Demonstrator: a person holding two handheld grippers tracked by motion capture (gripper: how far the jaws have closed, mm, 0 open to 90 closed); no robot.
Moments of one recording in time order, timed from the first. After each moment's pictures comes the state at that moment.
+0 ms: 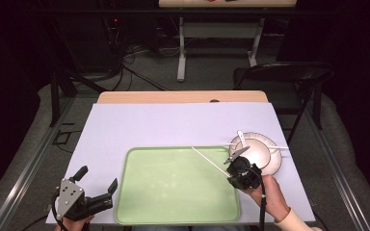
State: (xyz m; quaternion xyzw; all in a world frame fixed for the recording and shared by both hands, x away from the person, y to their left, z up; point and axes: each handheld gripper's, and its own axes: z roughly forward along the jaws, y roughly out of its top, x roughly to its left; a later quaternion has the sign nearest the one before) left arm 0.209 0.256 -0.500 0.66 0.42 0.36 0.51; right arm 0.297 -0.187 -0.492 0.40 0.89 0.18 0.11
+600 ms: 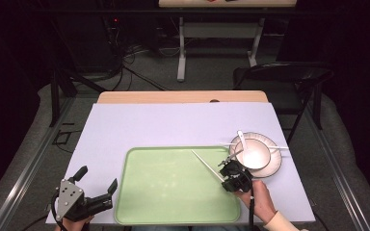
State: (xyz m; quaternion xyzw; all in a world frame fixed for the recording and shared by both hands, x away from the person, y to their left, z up) left arm 0.208 0.256 -0.500 0.66 0.42 0.37 0.51; right arm 0.305 -0.171 -0.524 0.45 0.87 0.17 0.08
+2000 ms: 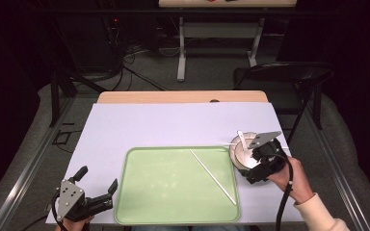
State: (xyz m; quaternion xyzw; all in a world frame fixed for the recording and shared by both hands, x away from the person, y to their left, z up) left arm 0.208 0.255 -0.500 0.66 0.41 0.37 0.51; right arm 0.315 -0.248 -0.436 0.32 0.89 0.26 0.18
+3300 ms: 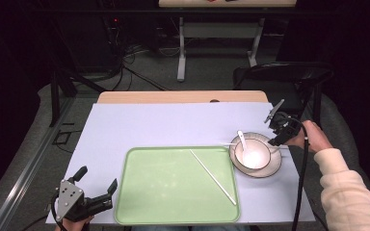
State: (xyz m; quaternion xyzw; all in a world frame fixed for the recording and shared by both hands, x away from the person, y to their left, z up) left arm 0.207 0.256 -0.500 0.66 0.42 0.37 0.51; right arm 0.436 -0.328 -0.460 0.29 0.94 0.08 0.12
